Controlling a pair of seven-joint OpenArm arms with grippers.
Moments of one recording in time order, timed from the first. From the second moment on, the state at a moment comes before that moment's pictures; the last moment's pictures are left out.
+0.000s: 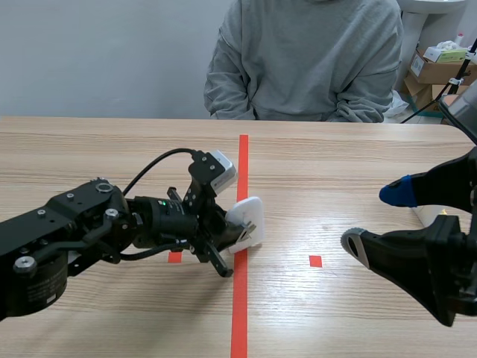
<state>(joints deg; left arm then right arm) -14.7 -14.3 33.1 62.8 -12.3 -34.8 9.0 -32.4 31.4 15.9 119.3 43.4 45.3 -34.6</state>
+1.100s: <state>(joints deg) -16.5 -24.8 -7.1 52.1 -9.4 -21.8 7.7 -32.4 31.4 15.9 119.3 42.7 45.3 -34.1</state>
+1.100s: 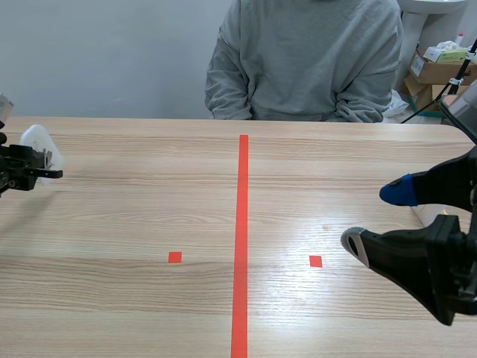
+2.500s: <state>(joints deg) -23.4 -23.9 1.3 38.7 5.5 -19.5 2.7 -32.4 31.4 15.9 119.3 42.5 45.3 -34.1</state>
